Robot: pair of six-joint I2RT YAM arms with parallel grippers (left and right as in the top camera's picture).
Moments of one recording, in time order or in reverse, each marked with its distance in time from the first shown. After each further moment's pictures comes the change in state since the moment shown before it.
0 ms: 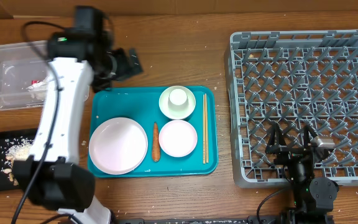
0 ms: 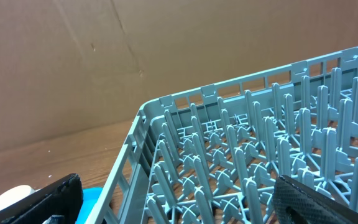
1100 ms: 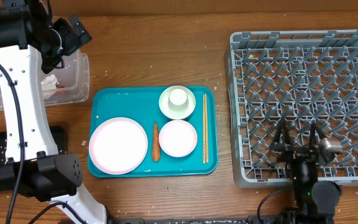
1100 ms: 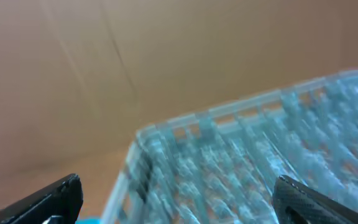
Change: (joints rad) left arm 0.286 0.096 0.382 -0.095 -0.059 -0.028; right arm 0.000 0.000 0.000 0.154 0.027 0.064
